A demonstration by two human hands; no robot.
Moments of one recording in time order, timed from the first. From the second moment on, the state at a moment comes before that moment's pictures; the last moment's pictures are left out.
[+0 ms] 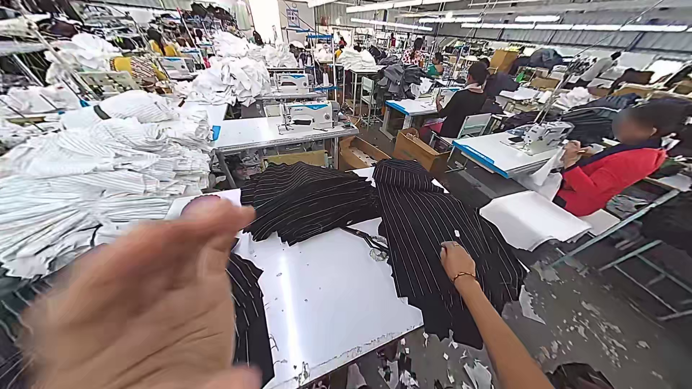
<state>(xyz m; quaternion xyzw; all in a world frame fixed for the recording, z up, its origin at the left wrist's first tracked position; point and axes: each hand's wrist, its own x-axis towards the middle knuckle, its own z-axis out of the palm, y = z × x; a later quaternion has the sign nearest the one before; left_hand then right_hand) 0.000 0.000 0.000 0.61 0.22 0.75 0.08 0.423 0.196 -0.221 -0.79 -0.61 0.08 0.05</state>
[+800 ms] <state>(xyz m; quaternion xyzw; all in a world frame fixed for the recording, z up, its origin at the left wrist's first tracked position) 0.038 -0.014 -0.241 0.48 0.54 0.52 0.46 0.365 0.160 -0.270 -0.71 -0.66 0.12 0.20</state>
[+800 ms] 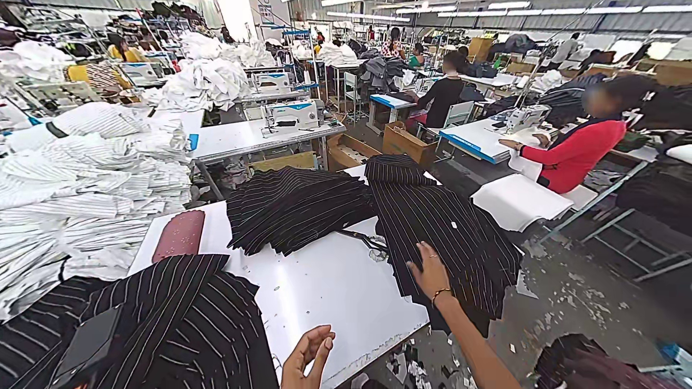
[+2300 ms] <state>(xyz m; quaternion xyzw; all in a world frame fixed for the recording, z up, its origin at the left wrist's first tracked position) 0.110 0.050 -0.299 0.80 0.54 0.17 0.21 0.223 0.006 -0.211 -0.14 -0.82 0.55 0.03</state>
